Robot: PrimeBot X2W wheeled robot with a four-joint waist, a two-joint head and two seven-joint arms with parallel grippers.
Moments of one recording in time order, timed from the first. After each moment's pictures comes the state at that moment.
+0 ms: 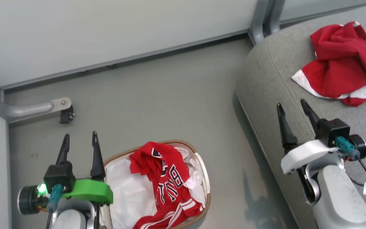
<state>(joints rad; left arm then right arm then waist) -0.15 0.05 -0.06 0.29 -0.12 0.03 -0.26 -0.36 -0.05 -0.01 0.42 0.09 0.13 -0.26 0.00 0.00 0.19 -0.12</state>
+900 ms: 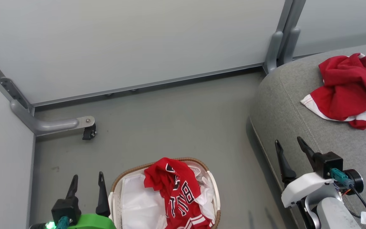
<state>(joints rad) 0.01 0.05 -0.07 0.33 -0.17 0.01 -0.26 -0.20 -0.05 0.01 0.44 0.10 0.13 -0.26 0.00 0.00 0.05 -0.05</state>
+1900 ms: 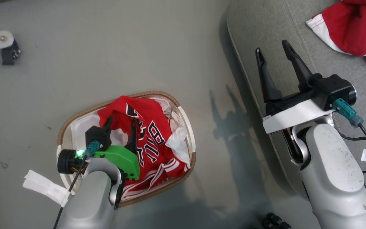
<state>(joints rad) -0.49 0.05 -0.34 0.78 -0.29 -0.04 -0.26 -0.53 -0.05 0.14 0.24 0.17 0.13 -0.26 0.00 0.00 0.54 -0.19</state>
